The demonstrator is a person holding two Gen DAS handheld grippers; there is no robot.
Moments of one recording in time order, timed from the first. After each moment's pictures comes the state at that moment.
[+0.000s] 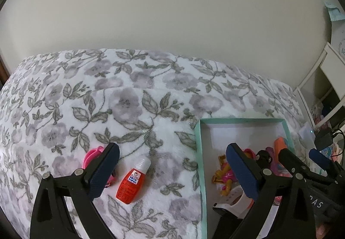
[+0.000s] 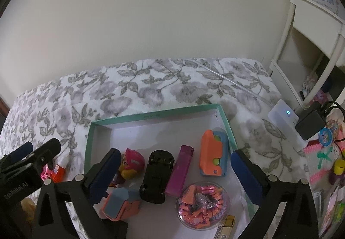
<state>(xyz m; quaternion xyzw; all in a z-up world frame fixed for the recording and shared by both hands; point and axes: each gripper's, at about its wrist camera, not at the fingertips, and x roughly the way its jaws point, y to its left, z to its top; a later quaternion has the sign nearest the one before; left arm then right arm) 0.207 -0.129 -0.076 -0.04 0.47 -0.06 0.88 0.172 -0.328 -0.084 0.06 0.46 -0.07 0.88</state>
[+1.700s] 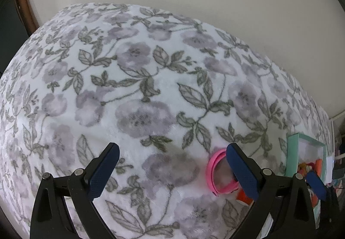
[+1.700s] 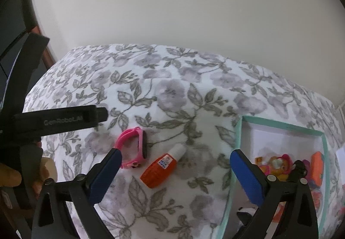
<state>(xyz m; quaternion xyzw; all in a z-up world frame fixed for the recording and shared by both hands) 0.231 0.046 -0.118 -0.12 0.55 0.05 0.83 0.175 -0.126 -0.099 -0.02 0.45 0.13 0.88</state>
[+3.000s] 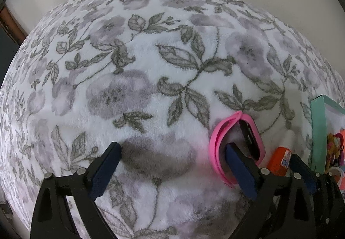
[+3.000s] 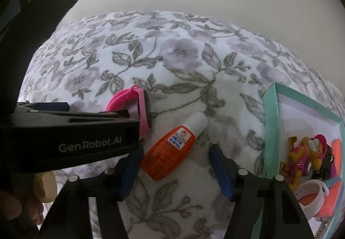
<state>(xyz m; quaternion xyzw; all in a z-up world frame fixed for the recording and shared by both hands) 0.235 0.005 -0.162 -0.03 0.60 0.04 0.80 0.179 -0.103 -0.161 -0.05 0.50 0.12 0.85</state>
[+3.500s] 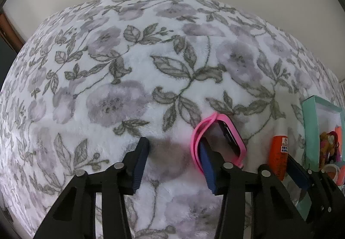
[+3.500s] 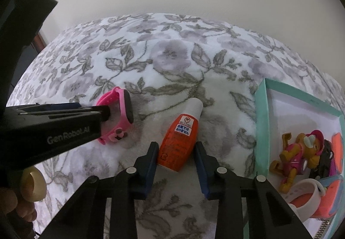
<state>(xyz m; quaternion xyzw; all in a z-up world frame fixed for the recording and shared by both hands) 0.242 0.004 -0.141 -0.03 0.58 0.02 0.81 0.182 -0.118 -0.158 -0.02 0.51 0.12 0.85</state>
